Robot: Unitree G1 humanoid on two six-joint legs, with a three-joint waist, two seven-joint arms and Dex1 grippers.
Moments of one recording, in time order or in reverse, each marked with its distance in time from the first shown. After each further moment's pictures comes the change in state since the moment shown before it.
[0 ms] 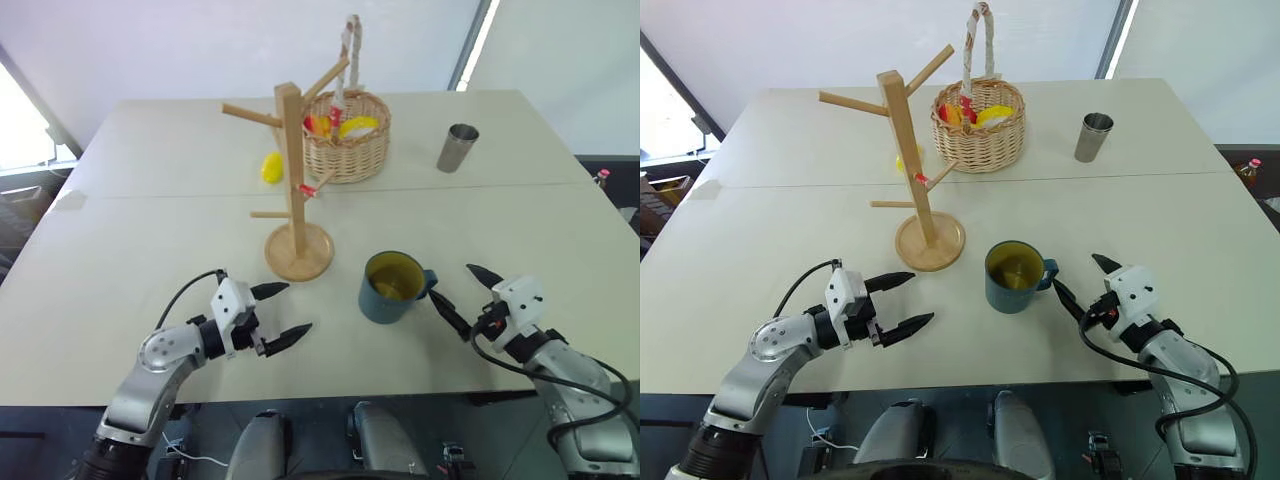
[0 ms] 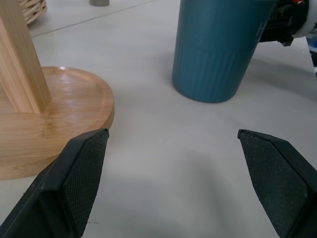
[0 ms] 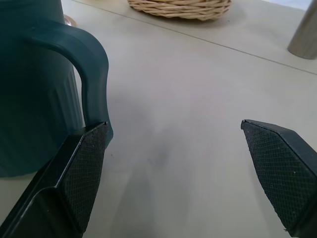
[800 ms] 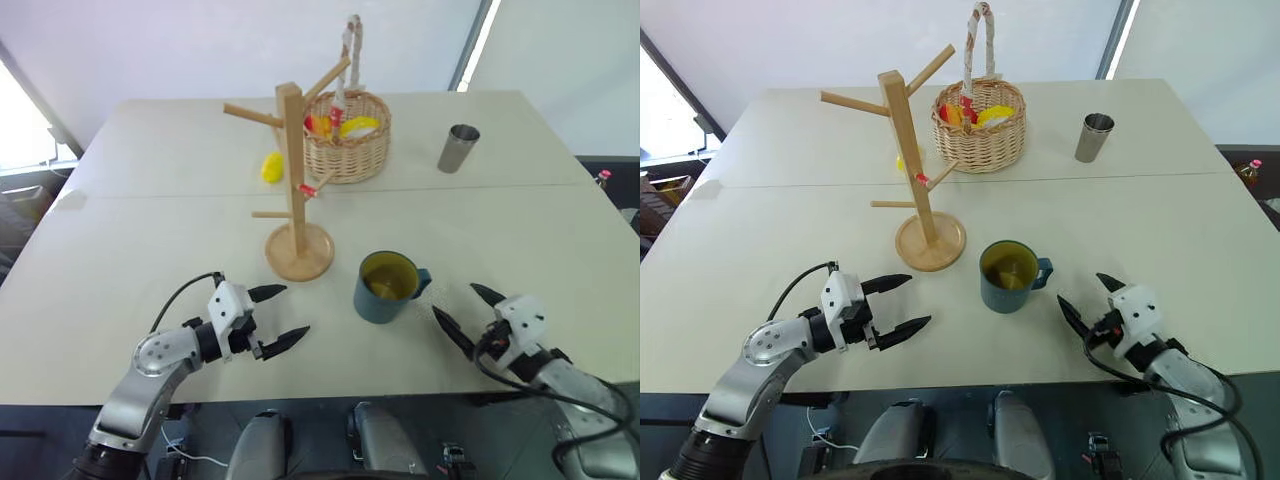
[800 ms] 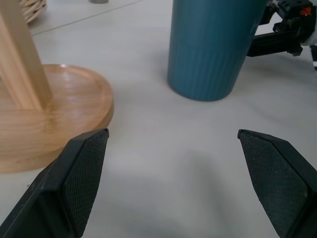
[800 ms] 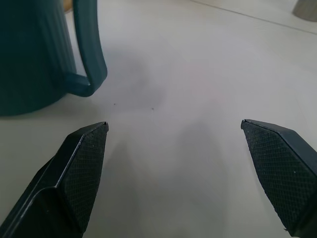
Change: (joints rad) left arm 0.015 0.031 0.002 -0.025 -0.011 0.002 0.000; right arm 0.124 0.003 -0.030 -0.009 0.003 -0.044 0.030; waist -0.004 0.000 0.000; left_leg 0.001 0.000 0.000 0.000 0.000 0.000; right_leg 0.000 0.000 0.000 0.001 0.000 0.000
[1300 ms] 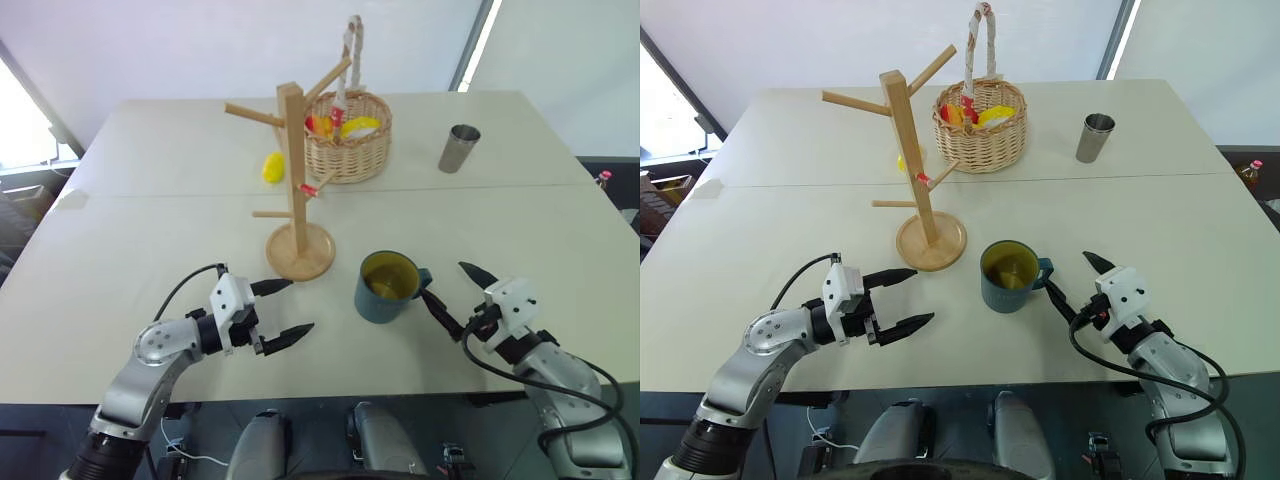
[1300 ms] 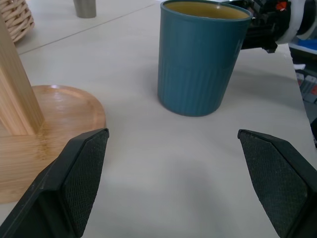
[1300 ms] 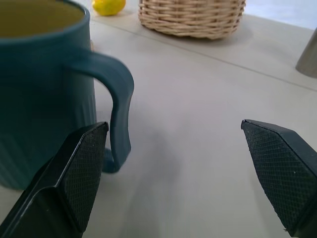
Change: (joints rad) left arm -0.045 0.006 -0.001 0.000 -0.025 0.017 -0.038; right arm -0.108 0.031 0.057 -0.050 -0.012 0.029 -0.052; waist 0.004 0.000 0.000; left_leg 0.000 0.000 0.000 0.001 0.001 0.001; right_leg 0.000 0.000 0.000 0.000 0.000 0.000
